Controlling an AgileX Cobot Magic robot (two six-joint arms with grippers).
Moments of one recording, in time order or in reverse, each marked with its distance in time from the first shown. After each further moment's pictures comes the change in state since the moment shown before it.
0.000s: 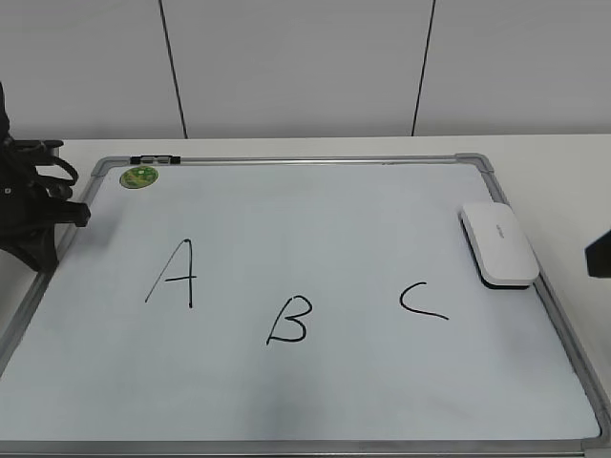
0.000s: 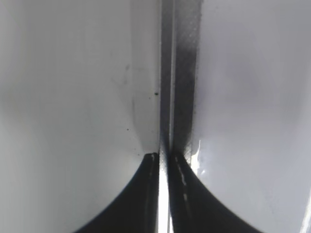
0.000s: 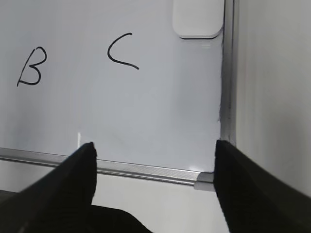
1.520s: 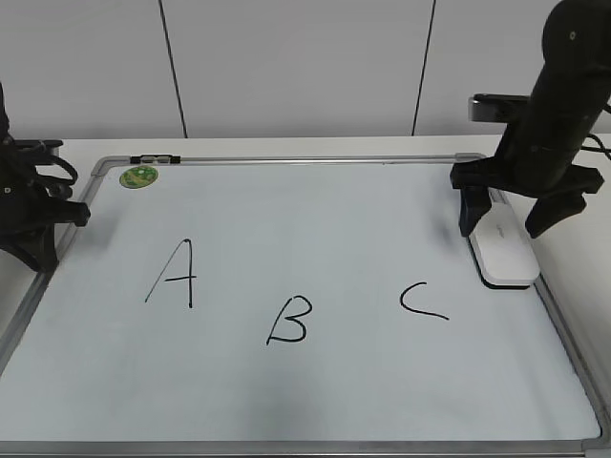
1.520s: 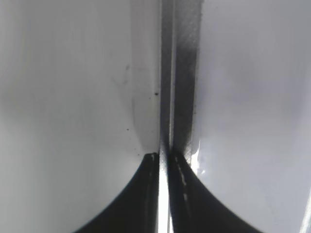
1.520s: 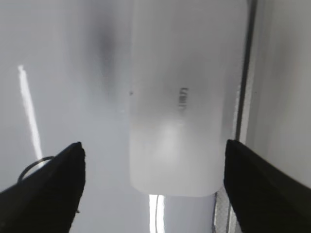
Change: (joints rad) left arm 0.000 0.000 -0.001 -0.007 0.005 0.000; right arm 0.087 0.989 -0.727 -0.242 0.109 0.211
